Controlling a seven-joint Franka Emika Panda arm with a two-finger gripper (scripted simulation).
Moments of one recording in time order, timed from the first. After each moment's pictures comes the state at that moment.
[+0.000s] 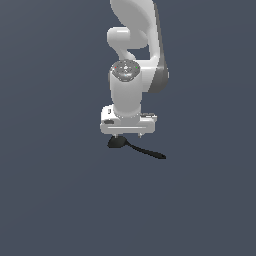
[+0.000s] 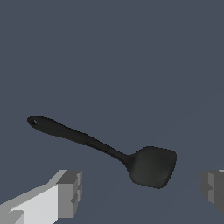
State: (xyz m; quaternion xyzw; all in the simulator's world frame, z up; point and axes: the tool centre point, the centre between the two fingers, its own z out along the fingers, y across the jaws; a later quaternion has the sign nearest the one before) arm -0.007 0.000 0.167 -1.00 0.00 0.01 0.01
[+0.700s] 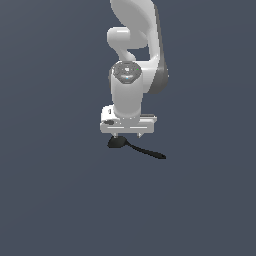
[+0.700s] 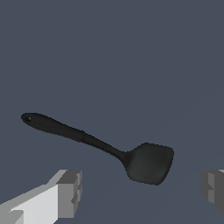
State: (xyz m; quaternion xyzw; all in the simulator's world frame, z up) arm -0.010 -0.003 0.164 -1.00 0.00 0.02 0.00
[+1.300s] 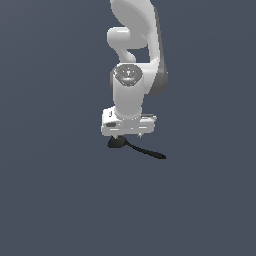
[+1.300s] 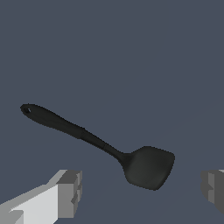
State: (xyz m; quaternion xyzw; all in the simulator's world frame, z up) arm -0.012 -0.001 0.156 -1.00 -0.05 0.02 0.00
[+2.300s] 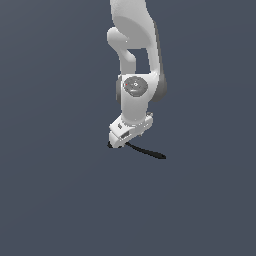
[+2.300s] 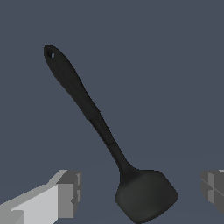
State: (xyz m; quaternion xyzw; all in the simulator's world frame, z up) arm -0.023 0.016 0.112 -0.95 -0.31 0.02 0.00
